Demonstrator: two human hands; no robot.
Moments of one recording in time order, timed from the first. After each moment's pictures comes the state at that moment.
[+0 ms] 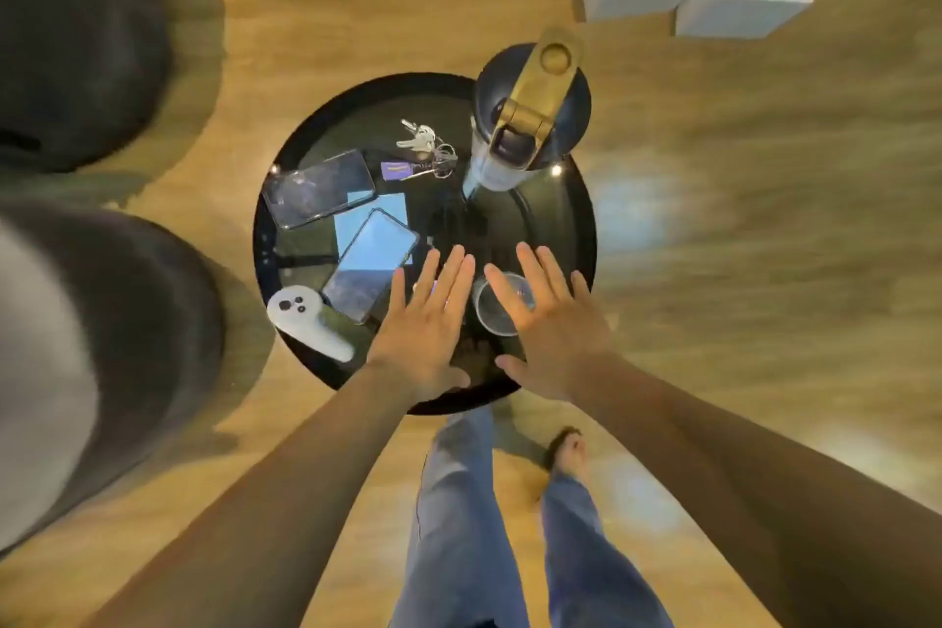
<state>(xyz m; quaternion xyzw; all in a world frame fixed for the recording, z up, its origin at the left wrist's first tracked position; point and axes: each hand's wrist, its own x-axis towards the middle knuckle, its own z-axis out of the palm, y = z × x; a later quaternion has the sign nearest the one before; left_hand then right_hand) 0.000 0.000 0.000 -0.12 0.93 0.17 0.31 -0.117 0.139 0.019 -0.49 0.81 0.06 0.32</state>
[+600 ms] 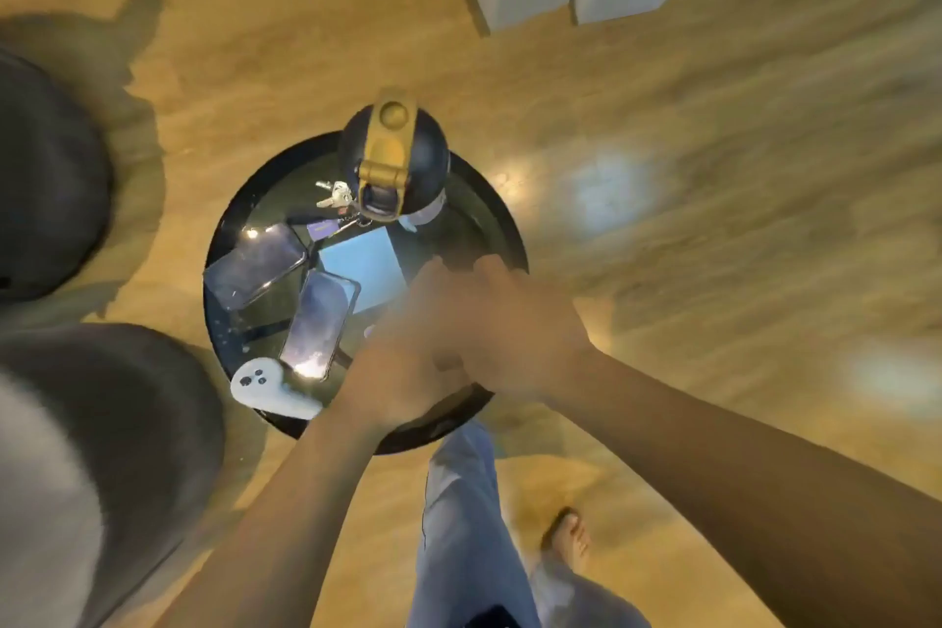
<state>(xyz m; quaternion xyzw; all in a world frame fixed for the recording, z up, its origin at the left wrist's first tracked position) -0.062 0.021 0.061 -0.19 0.84 0.47 0.20 -0.162 0.155 0.087 -0.44 0.85 -0.06 0.30</state>
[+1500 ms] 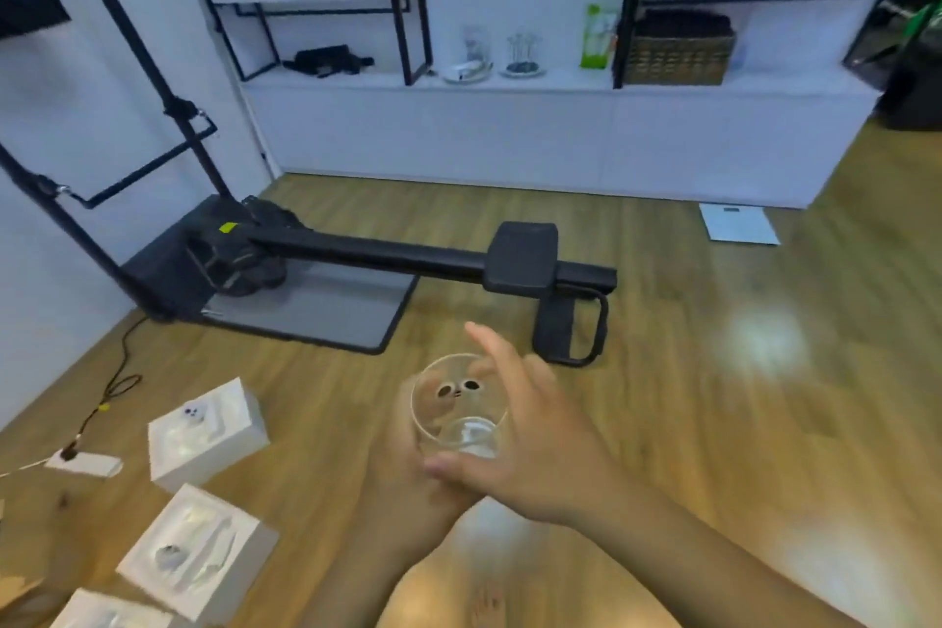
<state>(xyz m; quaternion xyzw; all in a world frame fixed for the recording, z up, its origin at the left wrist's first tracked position) -0.522 0.597 0.396 0.22 0.78 0.57 0.14 -0.464 0.735 0.428 0.07 0.92 -0.39 -0.06</state>
